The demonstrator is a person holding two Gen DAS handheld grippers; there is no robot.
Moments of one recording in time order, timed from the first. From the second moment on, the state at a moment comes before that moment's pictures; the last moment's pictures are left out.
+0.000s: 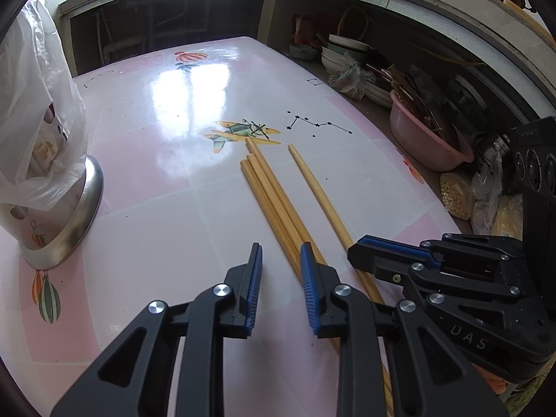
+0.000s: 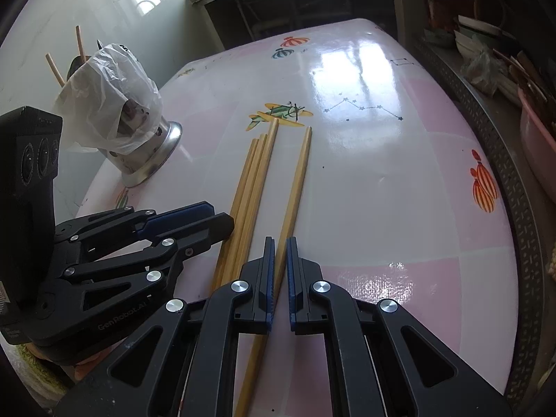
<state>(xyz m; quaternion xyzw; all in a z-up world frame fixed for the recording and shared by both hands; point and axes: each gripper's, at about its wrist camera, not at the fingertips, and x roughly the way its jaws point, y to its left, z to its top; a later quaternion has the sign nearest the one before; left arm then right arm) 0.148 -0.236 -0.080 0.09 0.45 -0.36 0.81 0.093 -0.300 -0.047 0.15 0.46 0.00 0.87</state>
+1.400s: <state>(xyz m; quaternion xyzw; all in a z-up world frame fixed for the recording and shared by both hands) 0.163 -0.173 -0.072 0.11 0.54 -0.28 0.79 0.072 -0.295 -0.046 0.14 0.51 0.04 0.85</state>
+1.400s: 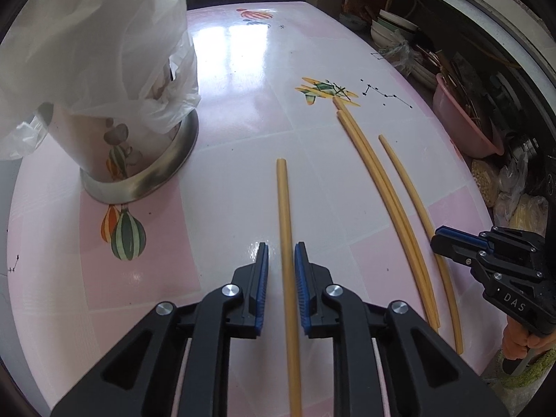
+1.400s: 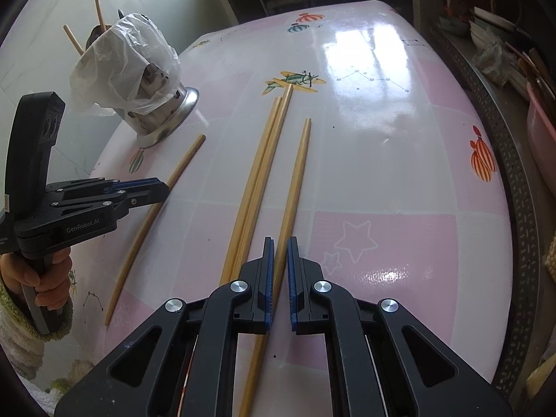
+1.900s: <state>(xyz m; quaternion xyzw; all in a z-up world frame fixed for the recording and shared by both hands) 0.178 -0.201 -0.076 0.17 0.50 -0.25 0.81 0.071 -0.299 -0.046 0.15 0.51 0.04 0.85</state>
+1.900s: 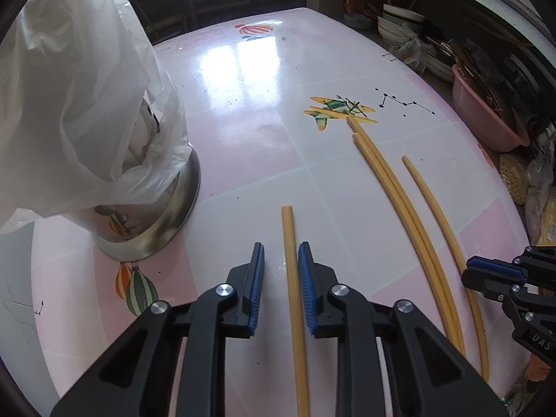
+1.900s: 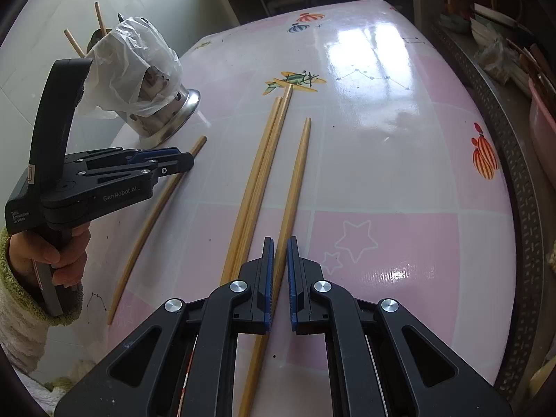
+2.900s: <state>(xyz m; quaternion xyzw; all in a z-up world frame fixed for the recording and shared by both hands) 0.162 -0.112 0.020 -0.01 0.38 -0.29 0.88 0.139 -0.278 -0.042 0.03 0.50 0.00 0.86</state>
